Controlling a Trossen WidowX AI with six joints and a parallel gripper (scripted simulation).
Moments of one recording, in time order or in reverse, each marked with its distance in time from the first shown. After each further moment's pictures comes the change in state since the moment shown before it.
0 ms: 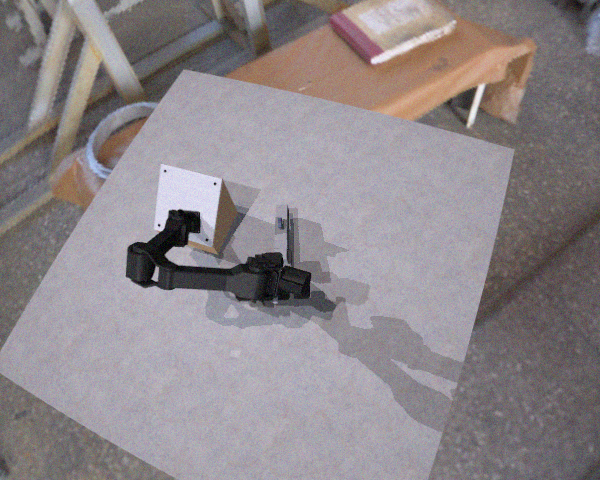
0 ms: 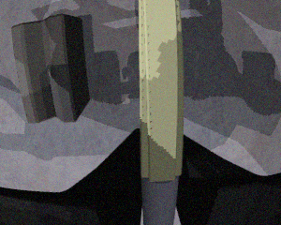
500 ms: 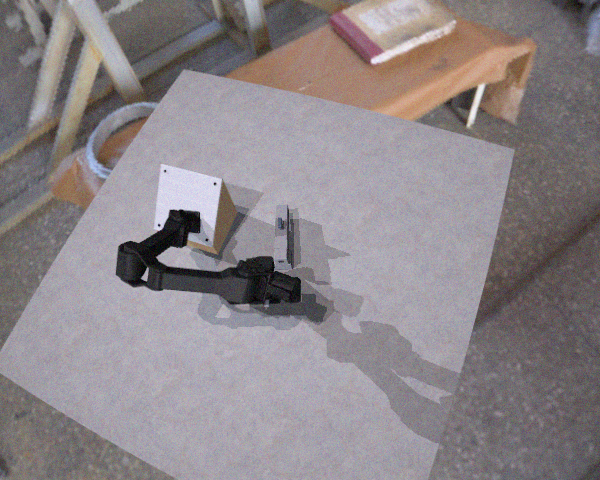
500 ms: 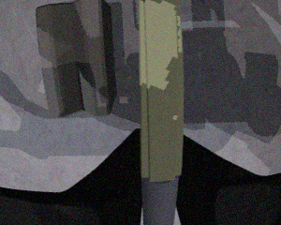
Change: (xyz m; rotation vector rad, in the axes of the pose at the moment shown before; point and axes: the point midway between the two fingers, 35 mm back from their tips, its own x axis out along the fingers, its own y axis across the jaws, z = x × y) arm 0.007 0.024 -0.007 0.000 0.001 0.002
